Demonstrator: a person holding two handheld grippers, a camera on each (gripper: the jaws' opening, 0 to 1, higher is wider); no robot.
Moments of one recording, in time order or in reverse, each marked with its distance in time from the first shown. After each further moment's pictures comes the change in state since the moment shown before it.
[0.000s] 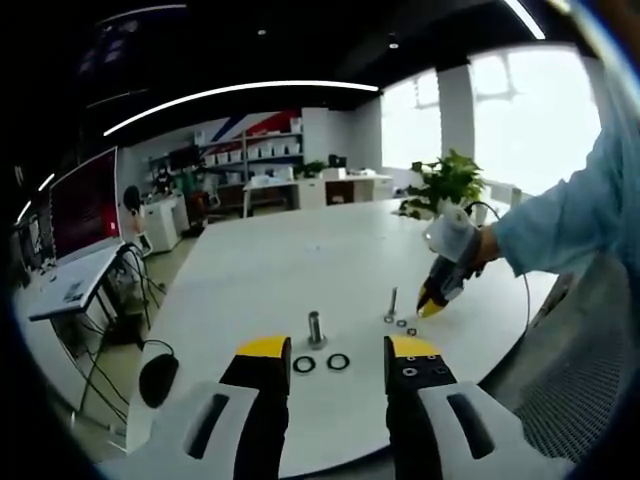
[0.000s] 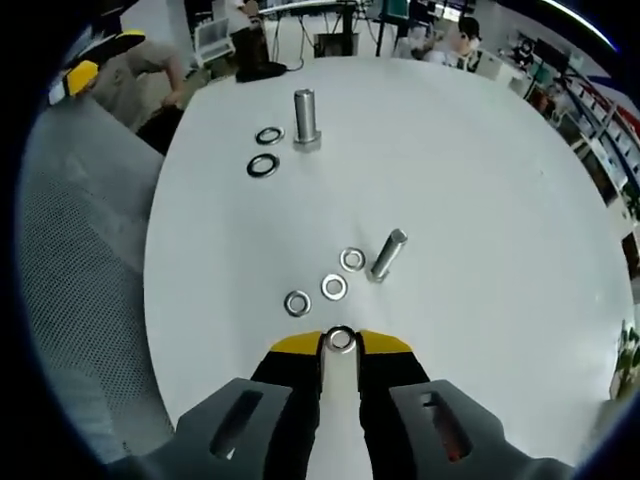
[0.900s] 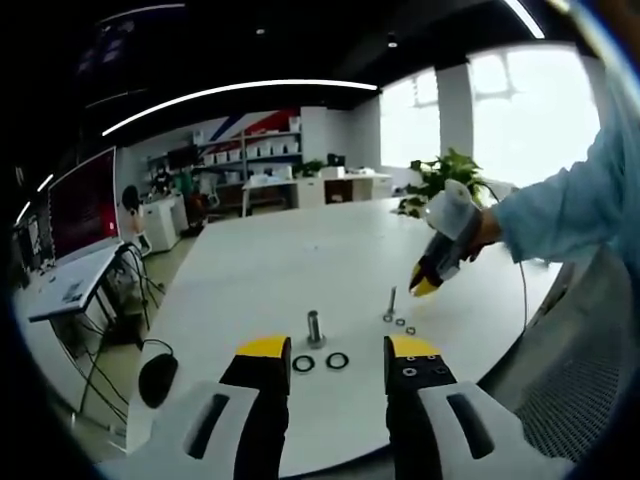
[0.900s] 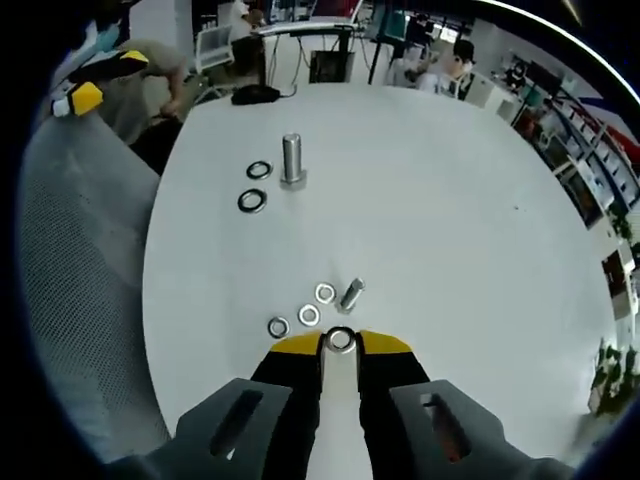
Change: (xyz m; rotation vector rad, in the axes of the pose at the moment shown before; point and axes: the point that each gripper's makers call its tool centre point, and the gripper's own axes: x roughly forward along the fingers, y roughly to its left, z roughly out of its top) left arm 0.000 -0.001 -0.001 0.002 0.006 -0.004; right arm -0.027 -0.020 0.031 -0.048 -0.078 -0.088
